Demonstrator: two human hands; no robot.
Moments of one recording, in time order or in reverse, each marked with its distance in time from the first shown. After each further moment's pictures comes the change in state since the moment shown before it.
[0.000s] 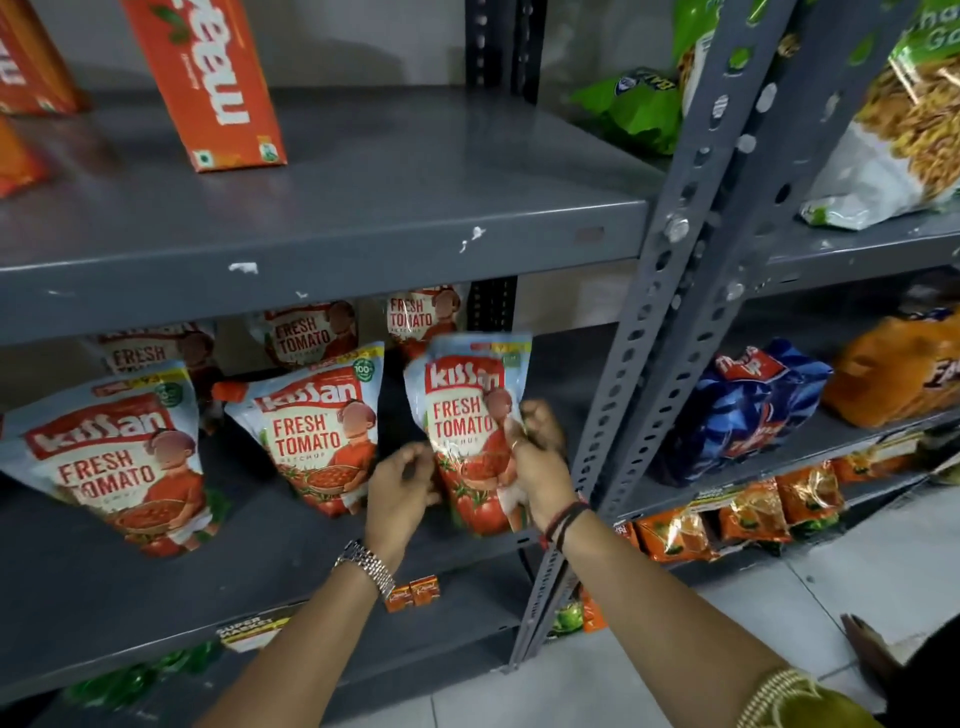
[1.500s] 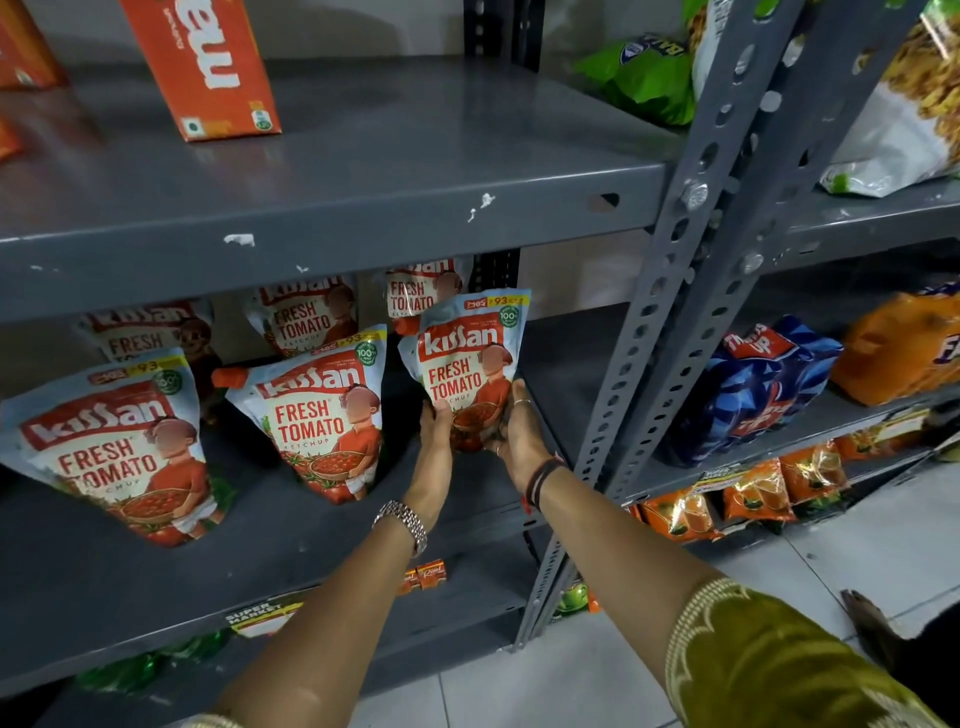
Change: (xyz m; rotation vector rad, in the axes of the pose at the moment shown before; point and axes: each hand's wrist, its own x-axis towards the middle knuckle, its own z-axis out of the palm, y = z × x) left_hand 0.033 -0.017 0.027 -0.186 -0.199 -0.111; right_hand 0.029 0.011 0.024 0.169 -0.110 0.393
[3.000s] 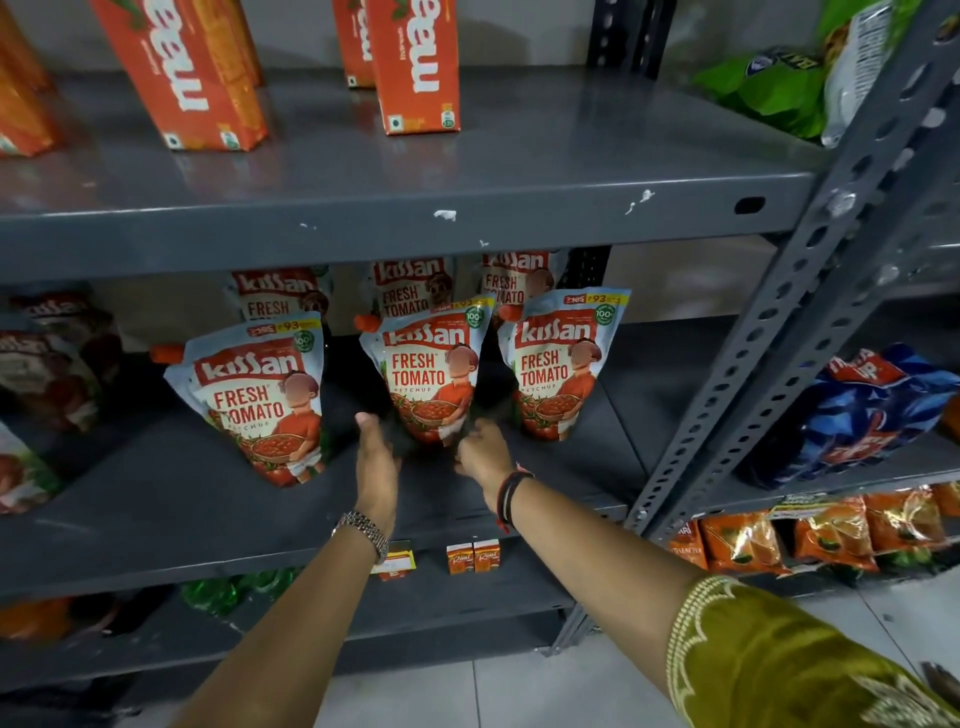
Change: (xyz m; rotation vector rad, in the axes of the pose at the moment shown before) left_hand -0.048 0.004 -0.126 -0.241 0.513 0.016; right_hand -0.034 0.072 0.101 -0.503 -0.124 -0.042
